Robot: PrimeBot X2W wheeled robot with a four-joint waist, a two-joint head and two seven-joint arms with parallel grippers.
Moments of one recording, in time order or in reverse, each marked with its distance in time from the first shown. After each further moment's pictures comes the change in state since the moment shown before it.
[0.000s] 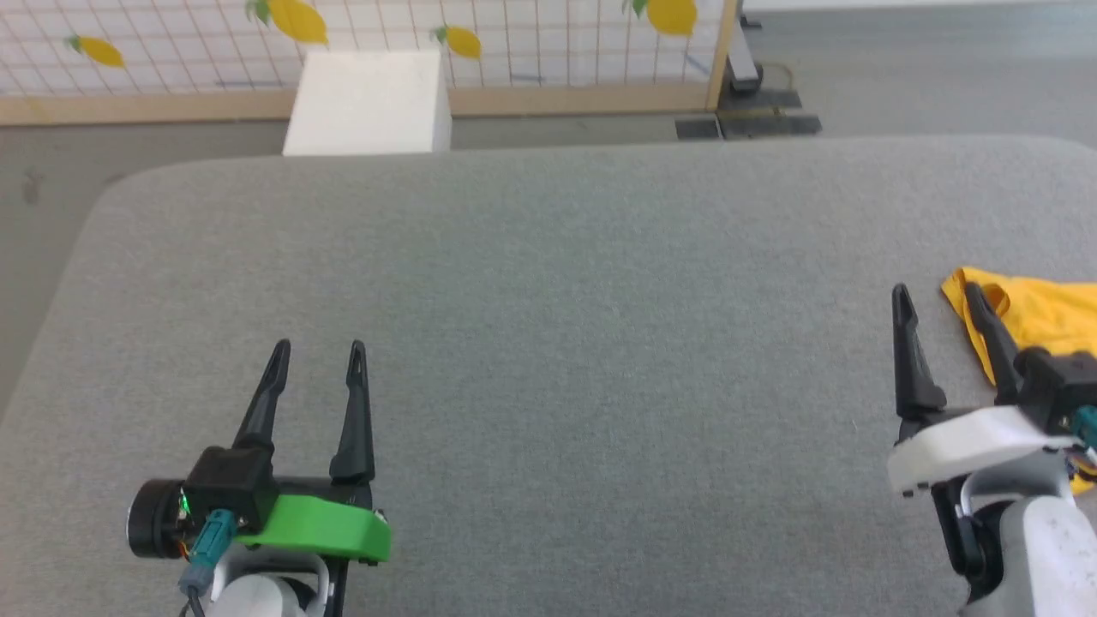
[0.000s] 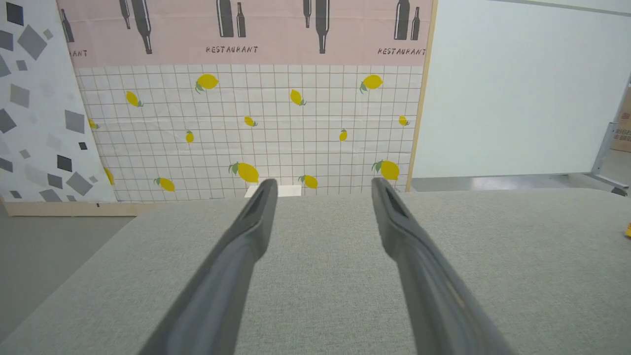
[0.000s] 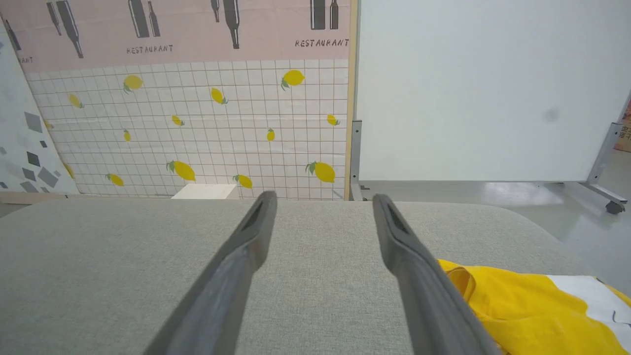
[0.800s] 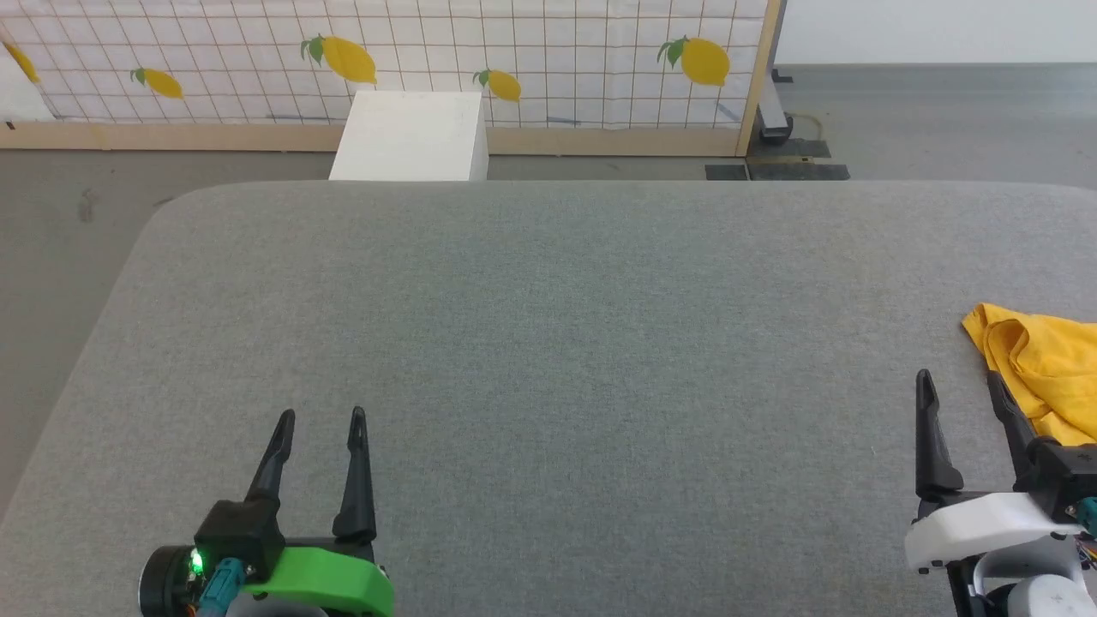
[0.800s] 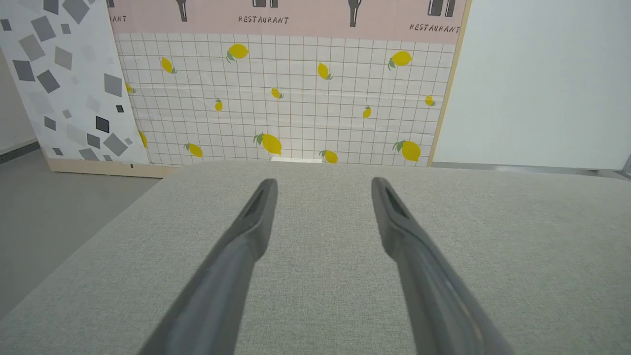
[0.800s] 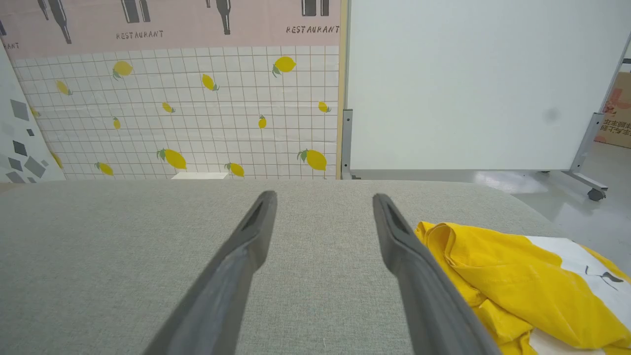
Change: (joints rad) left arm 0.097 -0.054 0.050 0.050 0.020 -0.027 0.000; right arm 0.128 0.014 -0.066 0.067 -0.045 0.000 -0.122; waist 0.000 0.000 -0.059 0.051
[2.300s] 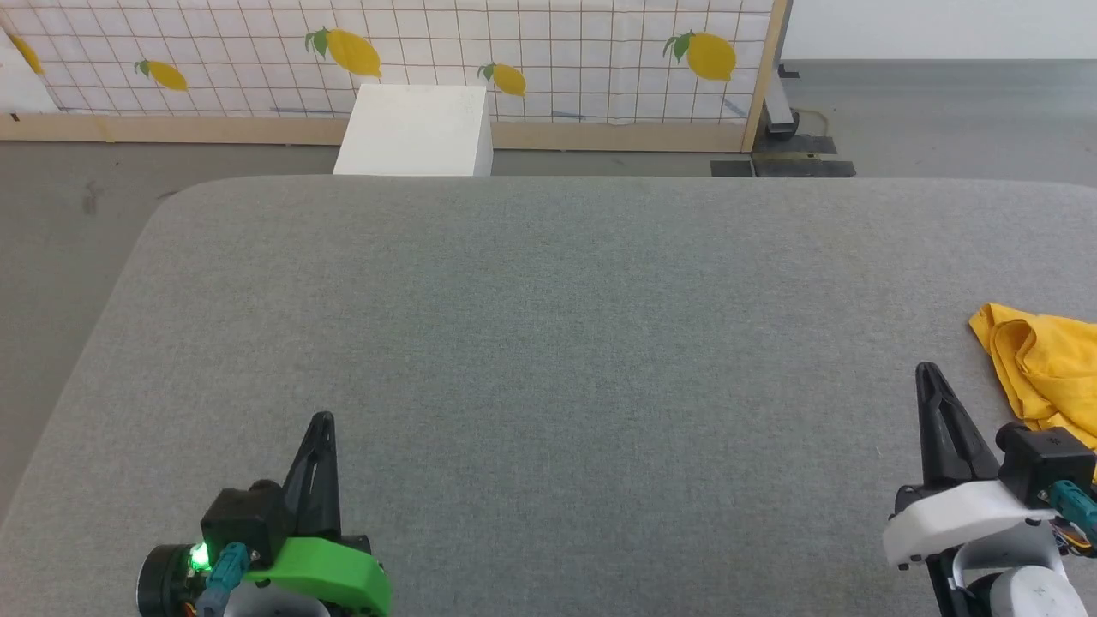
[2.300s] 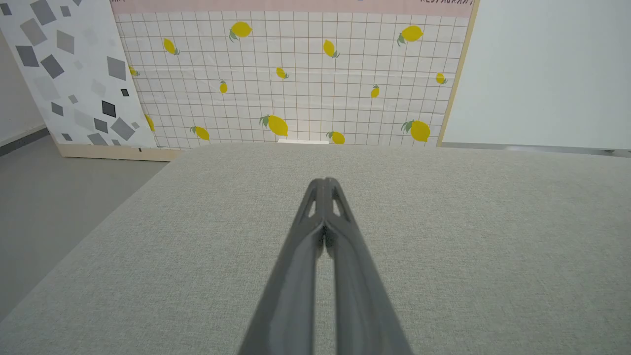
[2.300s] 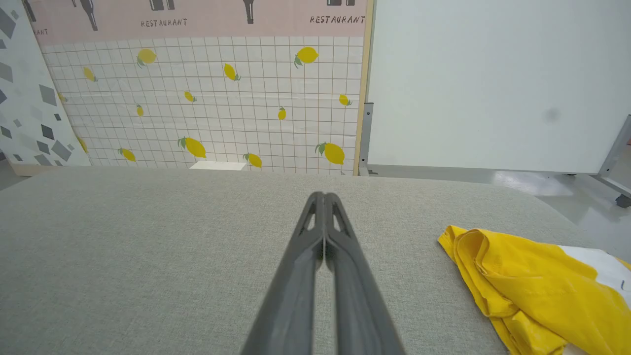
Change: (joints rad) left arm -0.004 -0.013 0.023 -0.002 0.034 -0.007 0.077; right arm 0.002 0.000 0.058 -0.050 0.002 0.000 0.072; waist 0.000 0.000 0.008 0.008
